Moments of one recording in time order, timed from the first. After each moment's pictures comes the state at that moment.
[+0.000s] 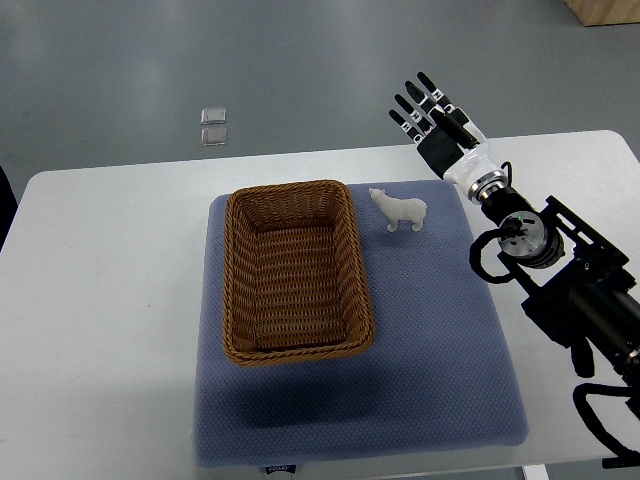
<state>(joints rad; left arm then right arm) -0.01 0.00 -0.17 -0.23 0.03 0.02 0.14 0.68 -0.05 1.09 0.73 -0.16 0.27 0.16</state>
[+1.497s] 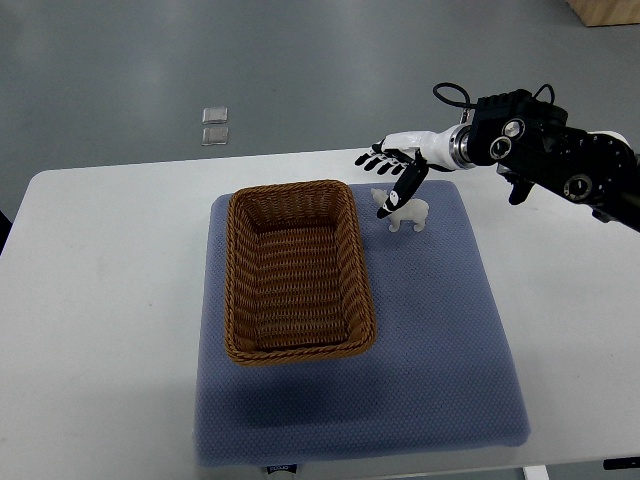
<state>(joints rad) -0.01 0.00 -0.17 -0.23 0.03 0.02 0.14 1.15 -0.27 0.25 0.78 -1.00 0.37 -0.17</state>
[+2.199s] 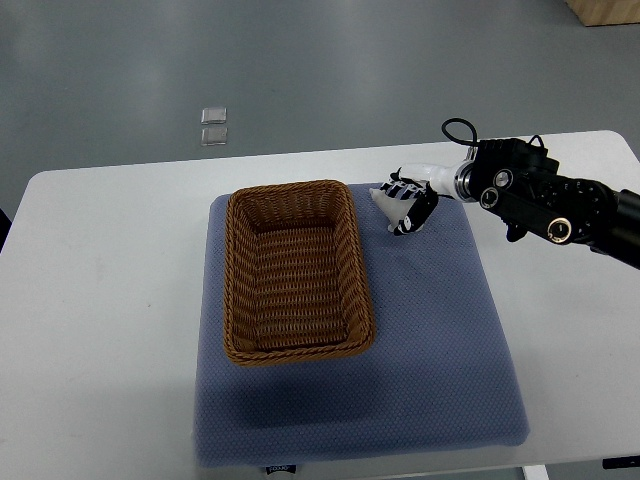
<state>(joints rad) -0.01 0.00 -0.17 -0.23 0.03 0.02 0.14 1.08 -0.24 0.18 0.74 -1.06 0.23 -0.16</state>
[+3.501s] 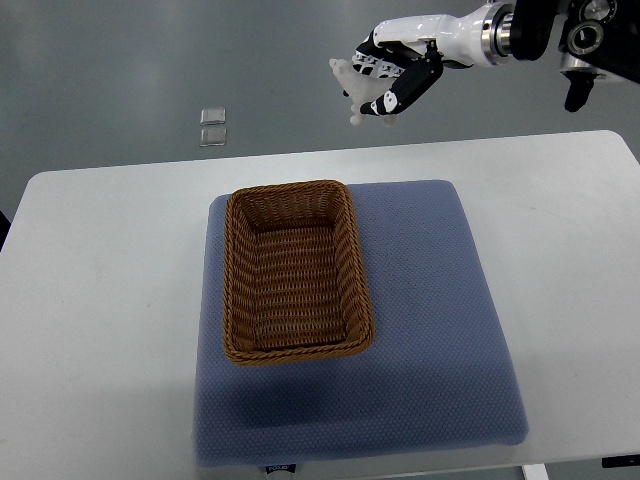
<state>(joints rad) -0.01 0.00 -0.17 -0.23 0.03 0.02 0.14 1.48 -0.53 0.19 1.17 -0.82 0.39 -0.17</state>
